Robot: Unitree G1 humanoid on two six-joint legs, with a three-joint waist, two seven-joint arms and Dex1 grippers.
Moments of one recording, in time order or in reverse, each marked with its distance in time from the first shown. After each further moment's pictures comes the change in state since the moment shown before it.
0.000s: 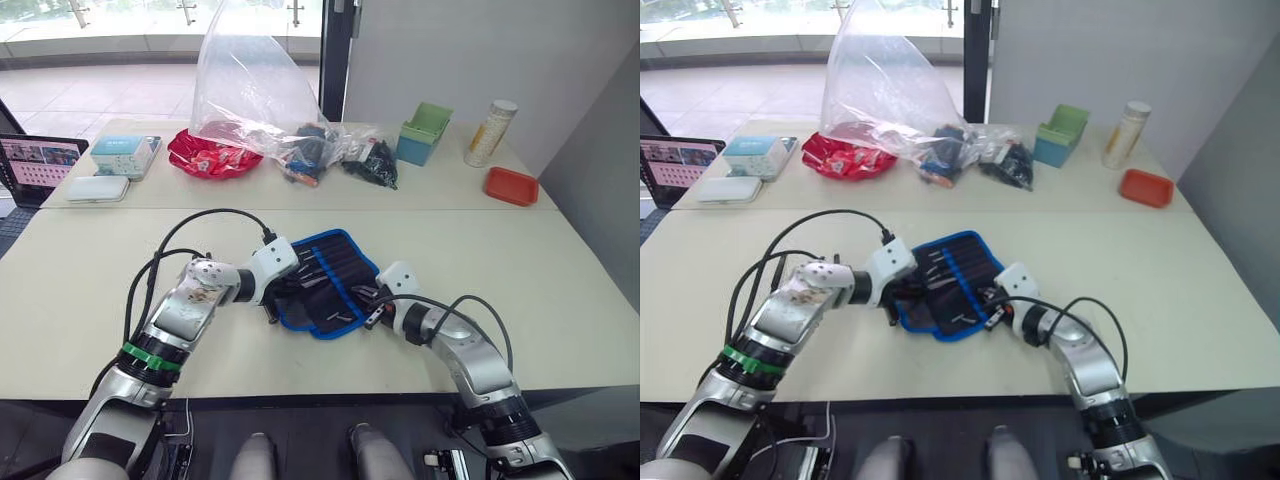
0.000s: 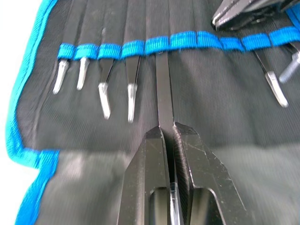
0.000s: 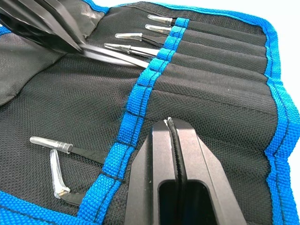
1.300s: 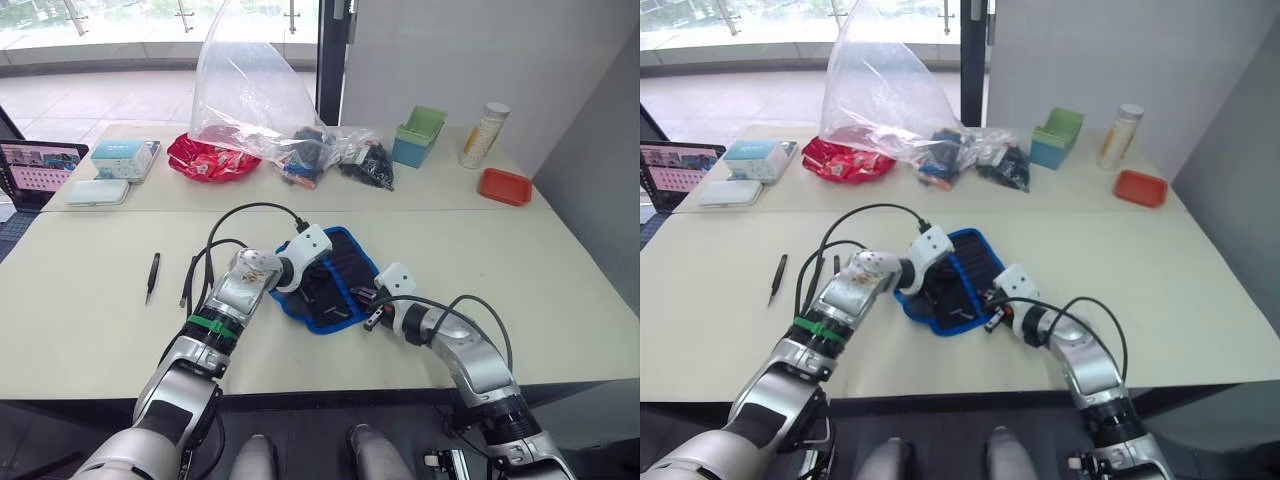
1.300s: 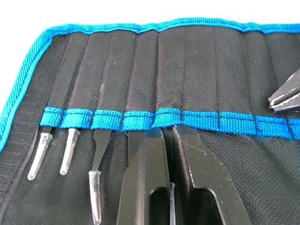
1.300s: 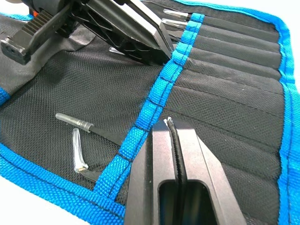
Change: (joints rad) left arm -0.170 -0.265 0.025 0.360 0.126 -0.062 0.108; right arm -0.017 -0.009 0.005 0.030 -0.007 -0.004 0.007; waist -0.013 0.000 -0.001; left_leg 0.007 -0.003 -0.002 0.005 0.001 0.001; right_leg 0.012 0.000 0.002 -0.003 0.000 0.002
